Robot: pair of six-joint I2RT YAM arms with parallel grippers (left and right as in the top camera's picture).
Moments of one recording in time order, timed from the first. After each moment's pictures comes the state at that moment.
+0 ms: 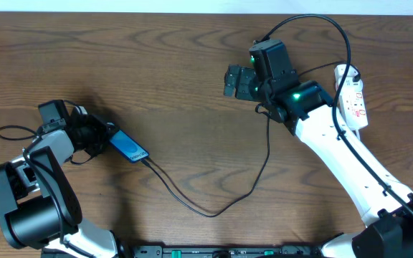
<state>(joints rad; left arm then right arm) 0.40 1.79 0.83 -0.25 0.58 -0.61 0.48 1.62 1.40 -0.62 0.06 0.58</state>
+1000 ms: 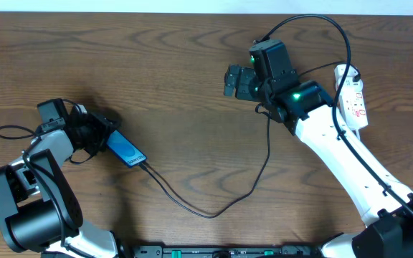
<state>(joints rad) 0.40 1.77 0.84 -0.27 0.59 -0.60 0.48 1.62 1.40 -0.62 0.06 0.58</state>
